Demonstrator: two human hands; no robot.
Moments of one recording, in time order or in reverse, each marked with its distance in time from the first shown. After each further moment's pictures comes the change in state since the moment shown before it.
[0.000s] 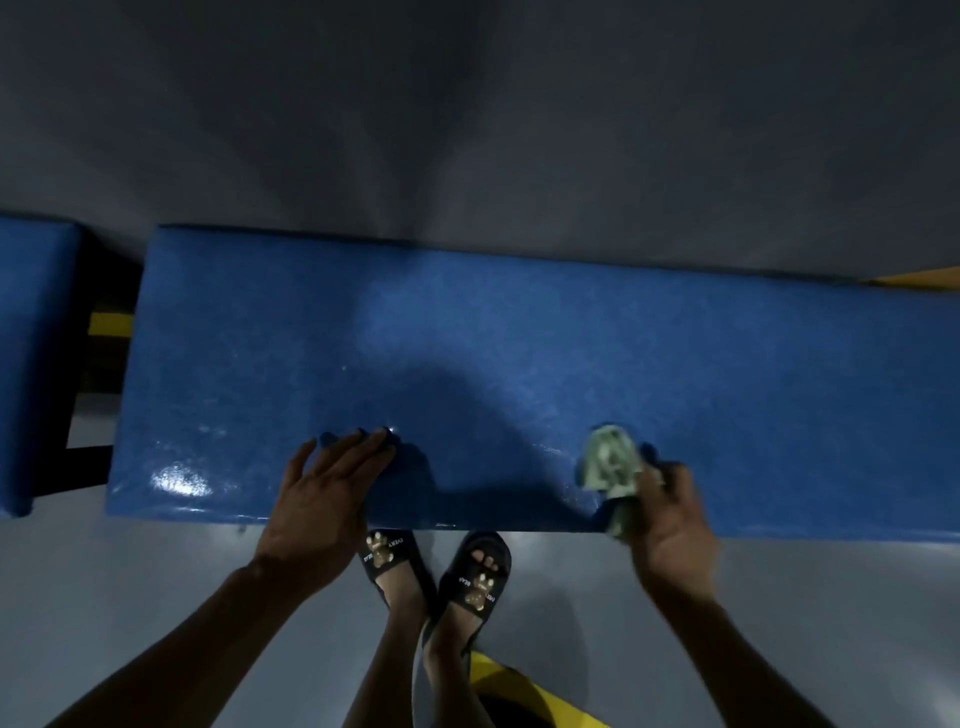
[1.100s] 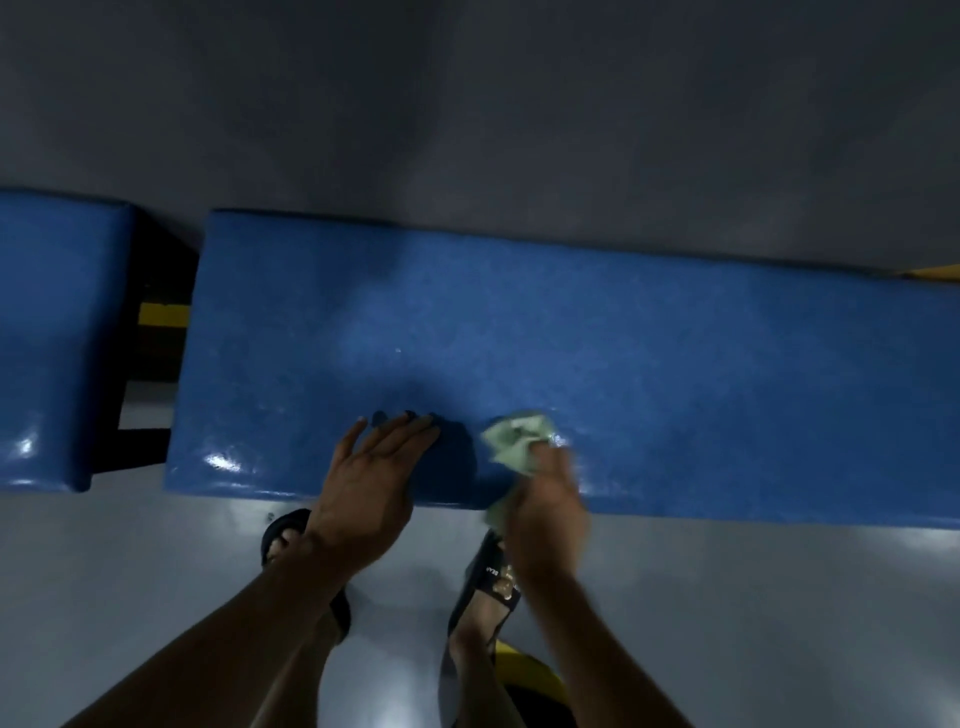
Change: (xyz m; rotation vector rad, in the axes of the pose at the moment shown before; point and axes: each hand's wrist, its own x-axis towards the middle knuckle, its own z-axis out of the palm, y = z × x) left_hand -0.011 -0.016 -0.003 -0.162 0.115 0.090; right_hand -0.049 -0.172 0.077 0.214 0.172 0.078
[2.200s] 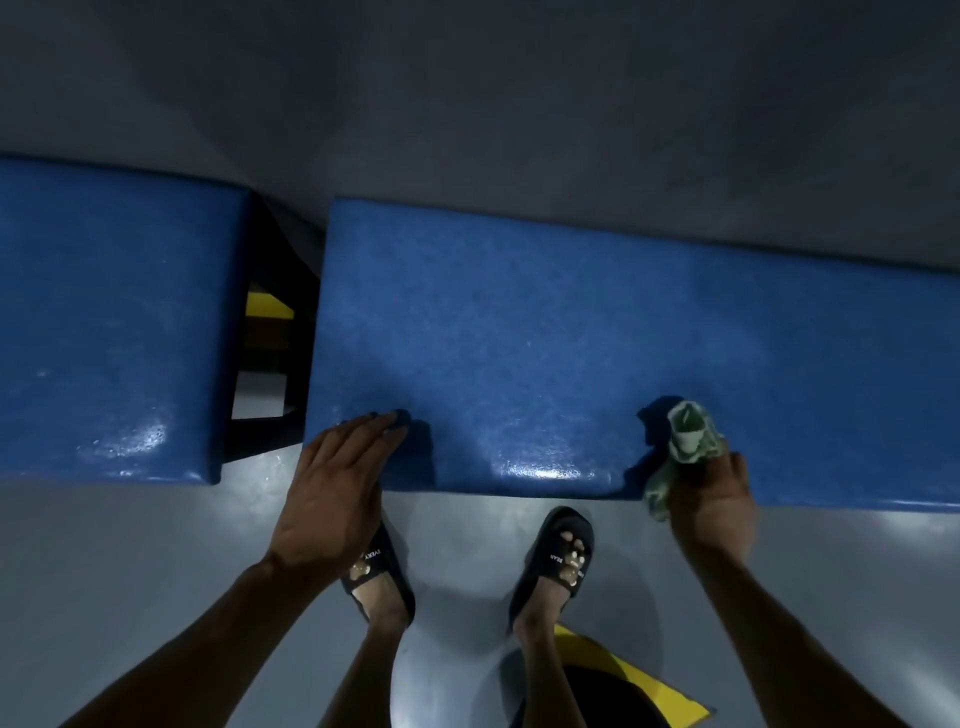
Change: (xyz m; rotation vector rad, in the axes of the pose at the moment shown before) left_hand -0.082 -0.154 -0.062 -0.027 0.004 -0.063; right_hand 0.011 -0.010 -0.007 -0.132 -0.015 0.244
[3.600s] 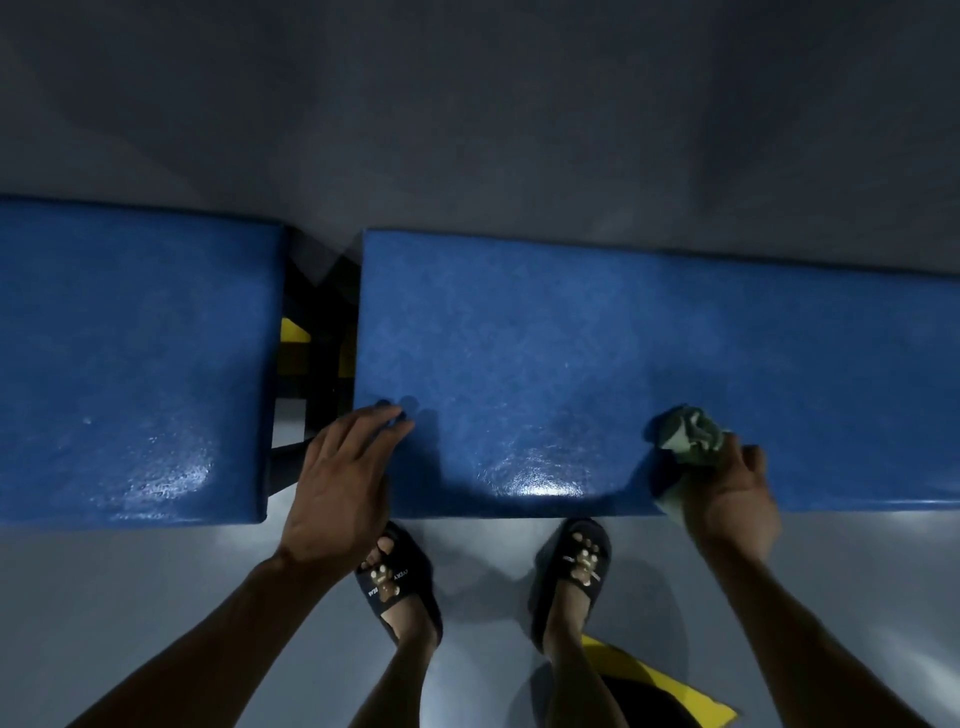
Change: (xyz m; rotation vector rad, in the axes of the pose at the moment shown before) left_hand 0.017 -0.043 -0.039 -0.056 0.087 0.050; right_hand -0.009 -0.044 0.009 -0.197 0.017 0.048
